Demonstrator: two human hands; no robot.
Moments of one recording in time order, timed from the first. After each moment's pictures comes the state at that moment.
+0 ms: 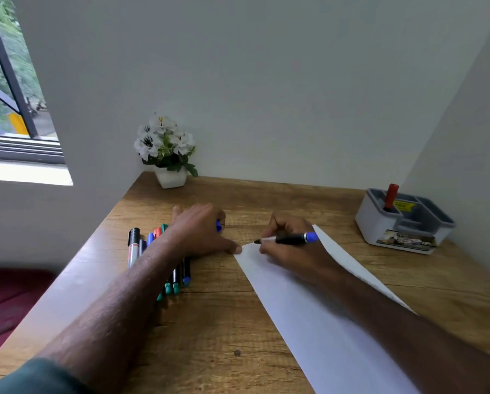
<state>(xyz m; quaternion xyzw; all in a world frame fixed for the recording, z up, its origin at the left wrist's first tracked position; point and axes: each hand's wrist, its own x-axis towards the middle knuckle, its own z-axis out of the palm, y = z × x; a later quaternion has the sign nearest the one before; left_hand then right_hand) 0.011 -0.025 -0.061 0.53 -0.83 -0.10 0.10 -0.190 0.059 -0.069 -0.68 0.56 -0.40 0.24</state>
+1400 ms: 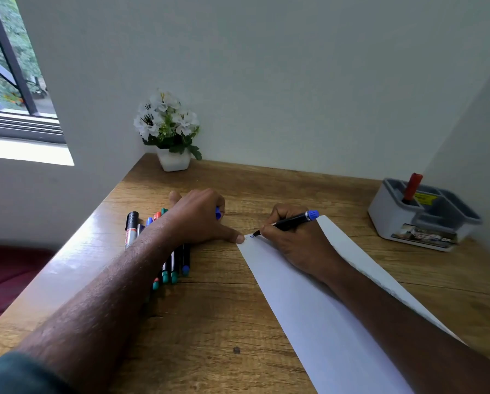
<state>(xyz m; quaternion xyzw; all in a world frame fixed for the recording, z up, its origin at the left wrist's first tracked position) 0.016 -0.034 -0.070 0.53 -0.83 -0.11 0.13 -0.187 0.039 -0.088 -0.65 0.55 -0.44 0.29</state>
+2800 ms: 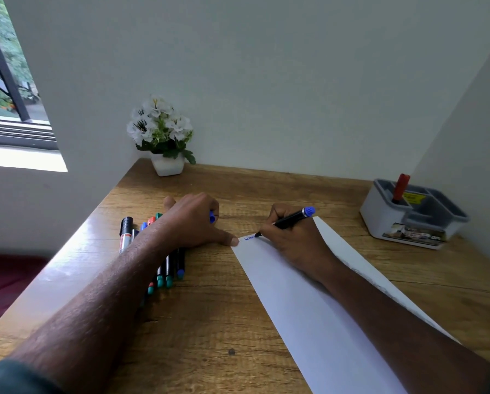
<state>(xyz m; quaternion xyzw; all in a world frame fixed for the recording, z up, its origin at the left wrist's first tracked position) 0.016 -0.031 -0.067 0.53 -0.83 -0.12 0.13 -0.189 0.041 -0.084 -0.62 0.58 -0.45 0.29</state>
